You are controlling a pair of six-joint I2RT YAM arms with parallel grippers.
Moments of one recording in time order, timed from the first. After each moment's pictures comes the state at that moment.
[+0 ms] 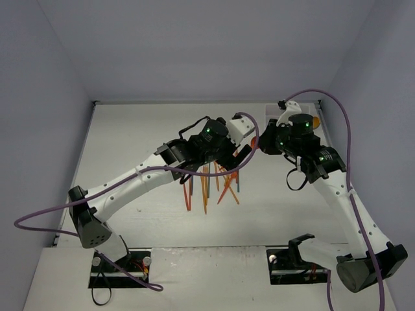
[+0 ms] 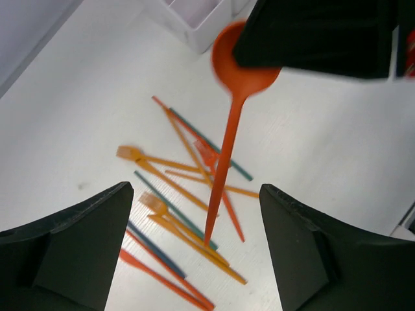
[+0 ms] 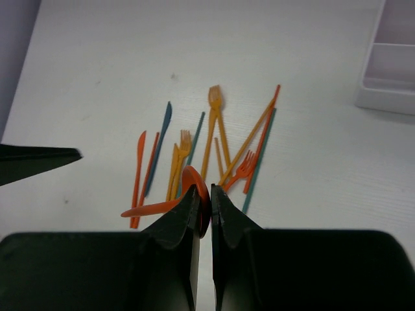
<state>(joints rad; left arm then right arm) -0.99 1.58 1.65 -0.59 -0.14 0.04 0.34 1.11 1.21 -0.60 -0.10 0.35</state>
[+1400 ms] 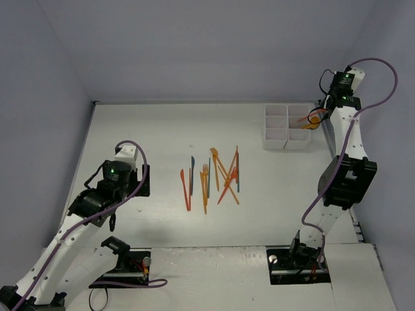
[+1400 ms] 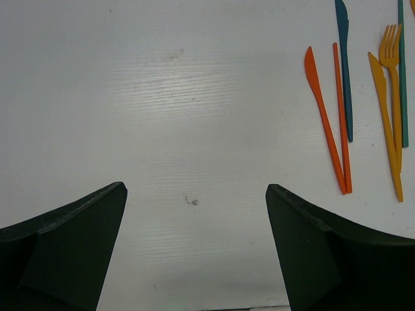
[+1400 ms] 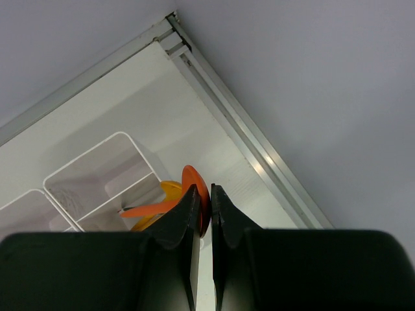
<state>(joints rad) -0.46 0.74 0.85 -0.82 -0.31 -0.25 -0.23 1.88 1.81 -0.52 0.32 0.23</state>
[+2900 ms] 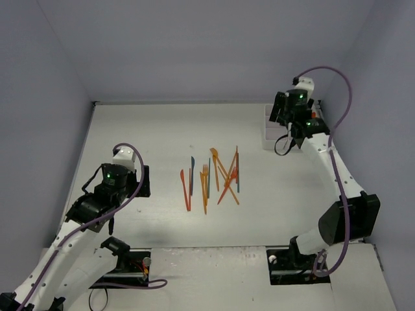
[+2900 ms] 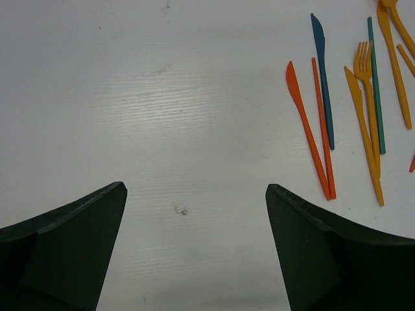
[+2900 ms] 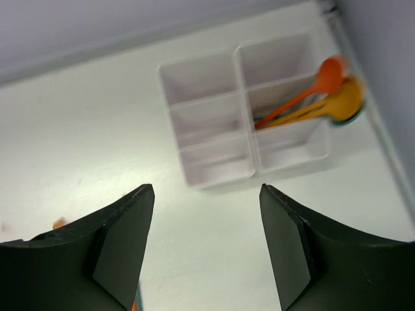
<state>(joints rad) -0.46 0.68 0.81 -0.77 -0.28 -0.25 0.17 1.48 1.41 -0.45 0.33 0.27</state>
